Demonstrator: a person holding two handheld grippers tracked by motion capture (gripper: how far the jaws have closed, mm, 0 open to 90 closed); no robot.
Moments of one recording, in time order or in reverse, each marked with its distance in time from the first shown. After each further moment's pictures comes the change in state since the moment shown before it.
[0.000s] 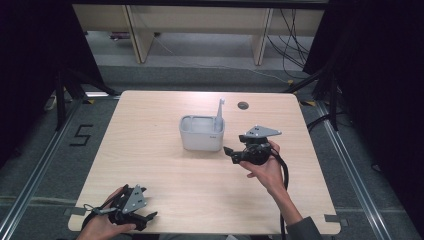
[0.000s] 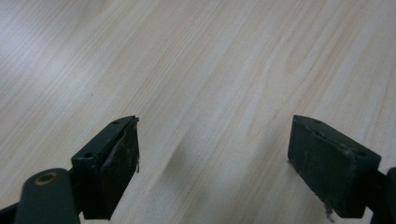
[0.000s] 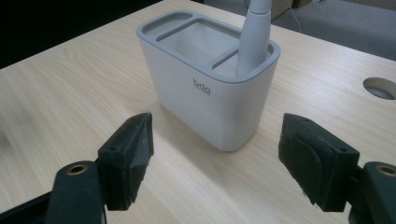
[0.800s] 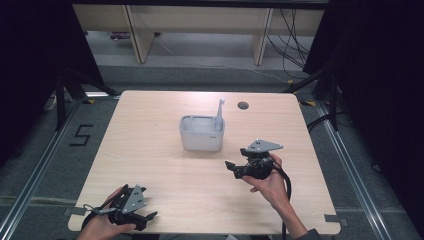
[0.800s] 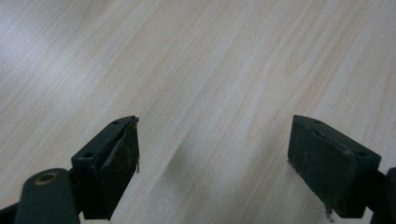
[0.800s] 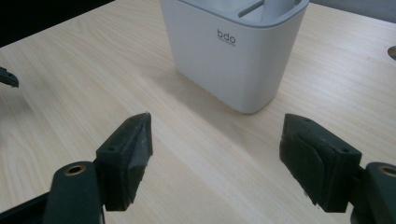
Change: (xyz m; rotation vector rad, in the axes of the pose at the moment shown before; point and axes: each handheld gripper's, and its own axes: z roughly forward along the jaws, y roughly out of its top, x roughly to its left) left arm -0.001 0.000 0.000 -0.017 0.005 -0.015; right arm 0.013 -0.032 -0.011 0.049 0.024 0.006
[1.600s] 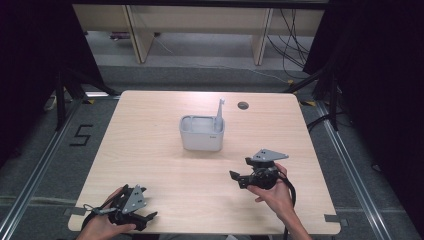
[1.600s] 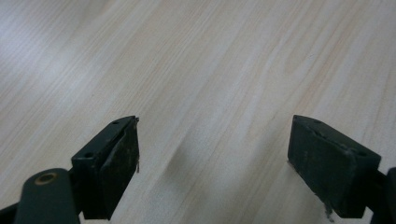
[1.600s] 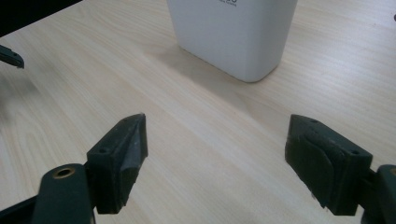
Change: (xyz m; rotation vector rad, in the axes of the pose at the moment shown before) left arm 0.001 0.000 -0.001 0.015 -0.005 0.018; right arm -0.001 -0.026 -0.009 0.014 0.019 0.013
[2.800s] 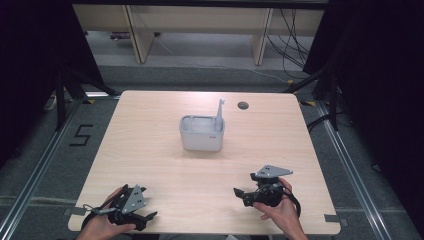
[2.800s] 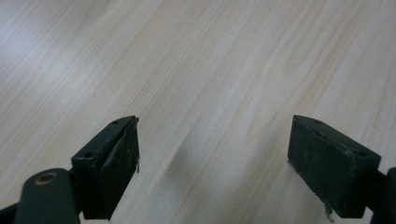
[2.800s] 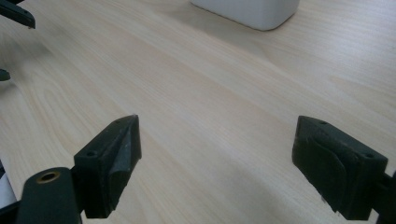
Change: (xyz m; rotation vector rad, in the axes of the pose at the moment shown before) left arm -0.001 0.000 0.001 -0.023 0.010 -0.025; right arm 0.014 -0.038 -0.015 0.072 0.023 0.061
